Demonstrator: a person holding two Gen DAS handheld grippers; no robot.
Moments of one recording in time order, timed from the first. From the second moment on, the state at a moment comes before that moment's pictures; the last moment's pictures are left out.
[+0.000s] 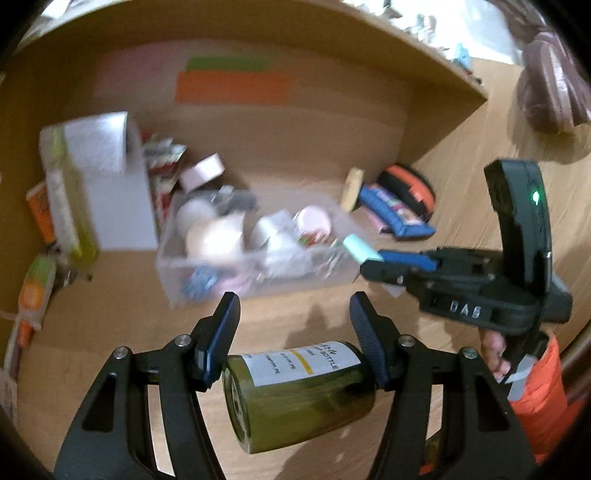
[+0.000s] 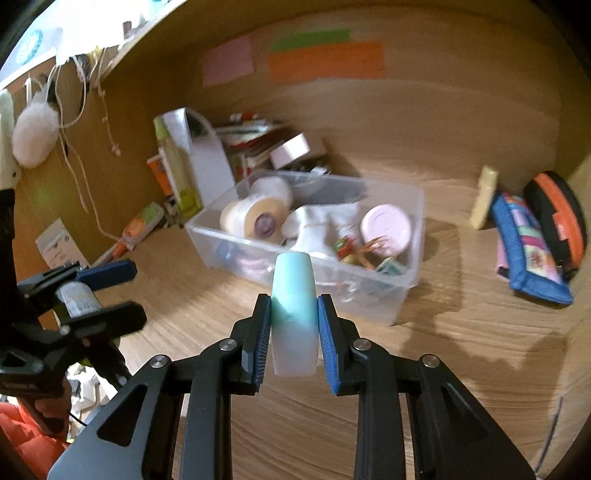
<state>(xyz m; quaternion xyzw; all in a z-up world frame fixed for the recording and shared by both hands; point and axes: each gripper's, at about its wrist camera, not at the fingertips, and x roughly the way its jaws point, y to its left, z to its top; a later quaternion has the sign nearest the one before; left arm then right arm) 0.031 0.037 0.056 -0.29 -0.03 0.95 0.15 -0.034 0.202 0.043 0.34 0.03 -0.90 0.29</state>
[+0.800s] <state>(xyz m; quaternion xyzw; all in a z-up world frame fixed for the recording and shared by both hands) -0.113 0.052 0.086 -0.30 -0.05 0.95 0.12 -0.105 0.215 0.083 0.30 0.01 -0.92 0.26</state>
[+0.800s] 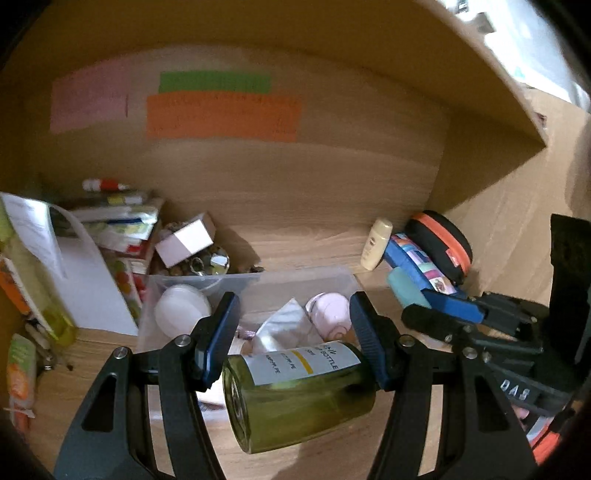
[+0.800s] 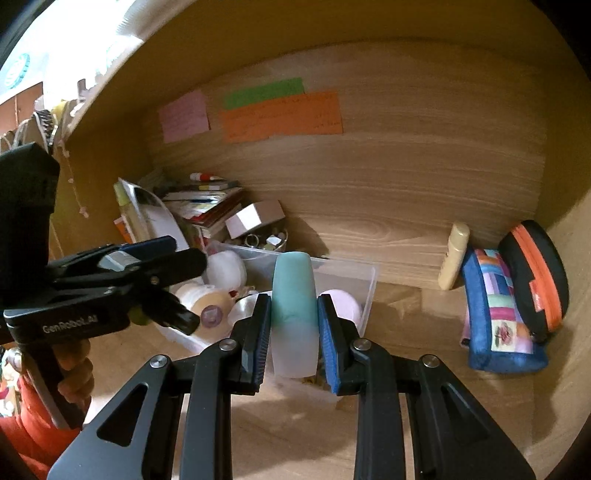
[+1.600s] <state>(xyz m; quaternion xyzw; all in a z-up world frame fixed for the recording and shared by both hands) -0.158 0.081 0.032 -0.36 -0.01 0.92 0.13 -0.143 0.203 0.019 0.36 0.05 -0.90 0.24</state>
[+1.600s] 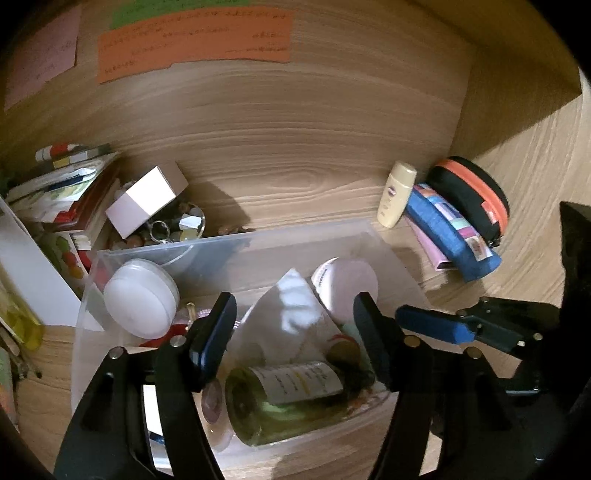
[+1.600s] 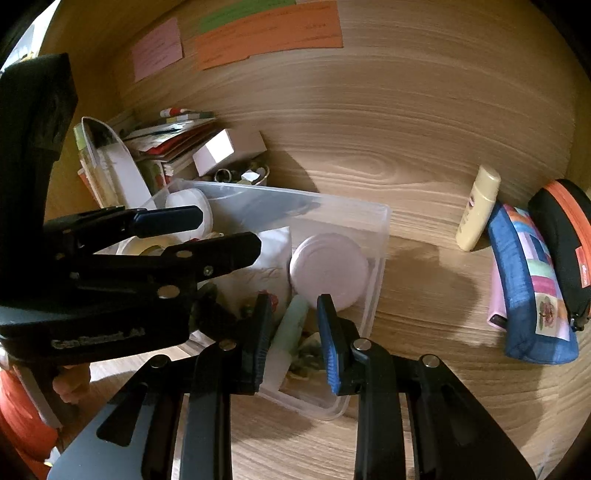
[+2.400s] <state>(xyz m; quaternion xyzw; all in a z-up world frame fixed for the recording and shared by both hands) -0.092 0.033 0.077 -0.28 0.02 0.96 0.06 -0.098 0.213 0.073 0.30 0.03 -0.93 0.21</state>
